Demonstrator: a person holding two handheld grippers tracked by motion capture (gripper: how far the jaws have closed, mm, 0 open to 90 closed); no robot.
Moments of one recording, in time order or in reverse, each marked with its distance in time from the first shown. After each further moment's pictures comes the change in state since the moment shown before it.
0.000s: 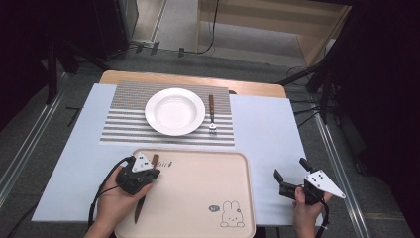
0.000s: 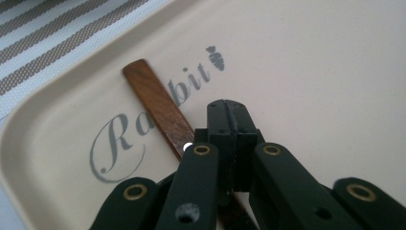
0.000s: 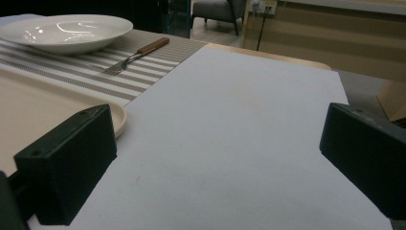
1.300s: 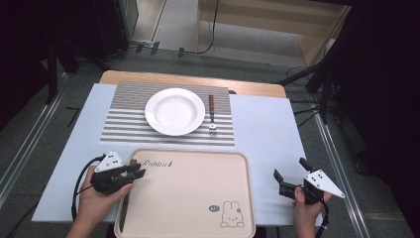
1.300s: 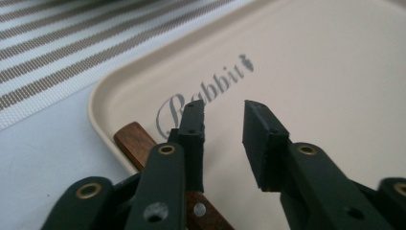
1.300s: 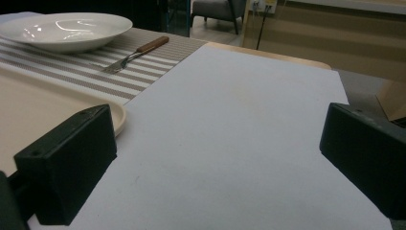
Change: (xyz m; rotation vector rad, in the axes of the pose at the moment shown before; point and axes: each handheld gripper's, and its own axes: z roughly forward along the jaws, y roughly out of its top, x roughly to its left) left arm 0.042 -0.033 -0.035 -0.214 -0.091 -0.091; right arm 0.000 0.000 0.001 0.006 -0.002 0.000
